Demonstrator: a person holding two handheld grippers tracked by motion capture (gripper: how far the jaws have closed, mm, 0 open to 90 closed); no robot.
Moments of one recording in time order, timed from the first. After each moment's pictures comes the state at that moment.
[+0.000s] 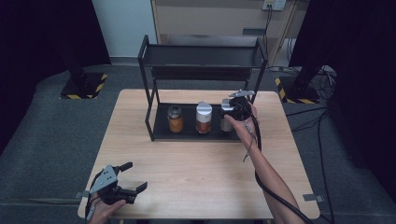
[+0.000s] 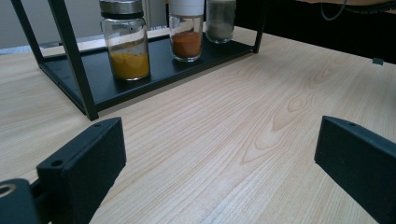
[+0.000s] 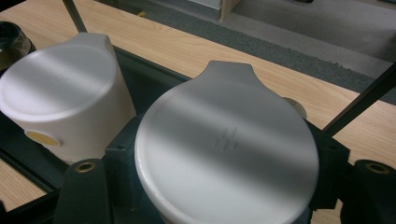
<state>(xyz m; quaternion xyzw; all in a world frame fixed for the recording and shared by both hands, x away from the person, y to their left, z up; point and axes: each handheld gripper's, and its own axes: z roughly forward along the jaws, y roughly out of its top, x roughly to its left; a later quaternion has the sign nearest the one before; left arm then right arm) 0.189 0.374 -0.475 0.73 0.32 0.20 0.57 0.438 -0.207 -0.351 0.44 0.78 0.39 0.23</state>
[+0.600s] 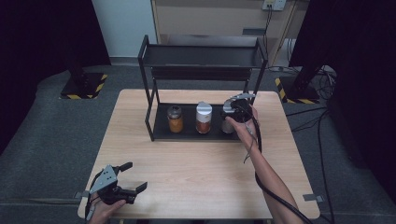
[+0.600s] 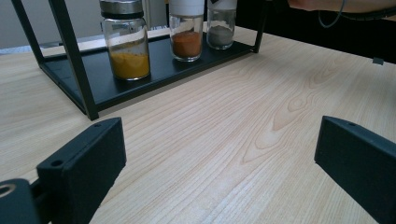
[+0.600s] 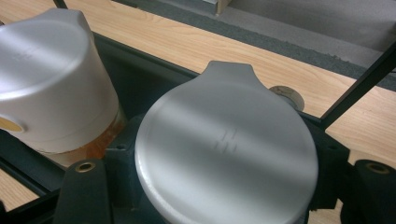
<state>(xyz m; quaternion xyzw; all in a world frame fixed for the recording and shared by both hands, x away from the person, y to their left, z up) 0.189 0.374 -0.475 0.73 0.32 0.20 0.57 0.441 -0.211 -0.363 0.45 0.78 0.38 0.23</state>
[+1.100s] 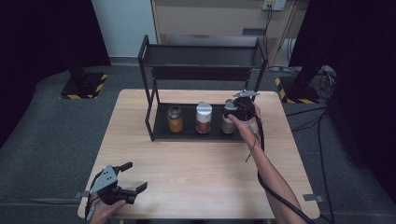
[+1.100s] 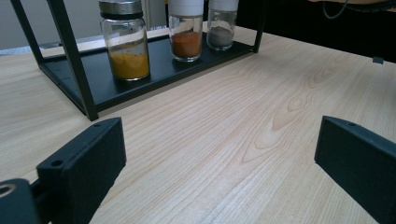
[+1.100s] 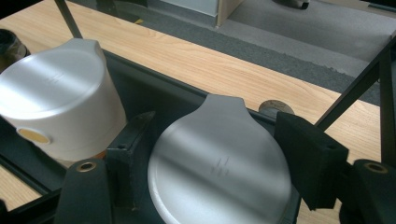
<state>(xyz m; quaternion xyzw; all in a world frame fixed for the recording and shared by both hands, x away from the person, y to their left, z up) 0.188 0.373 -0.474 0.74 0.32 0.20 0.57 0.433 -0.219 -0.351 0.43 0.77 0.39 0.24</state>
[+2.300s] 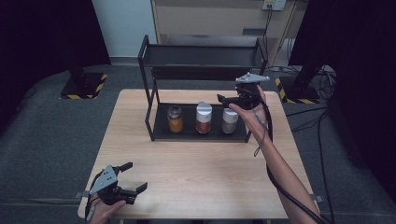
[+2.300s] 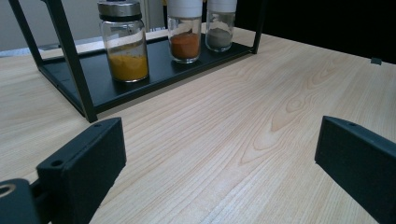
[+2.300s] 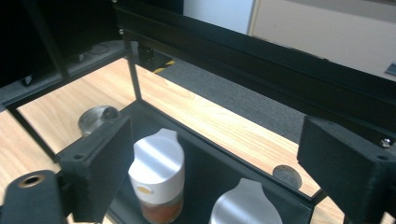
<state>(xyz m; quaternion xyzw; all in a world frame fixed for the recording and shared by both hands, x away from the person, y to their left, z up) 0.188 0.373 -0.475 0.73 0.32 0.20 0.57 0.404 -0.230 -0.278 0.36 0.77 0.47 0.25</state>
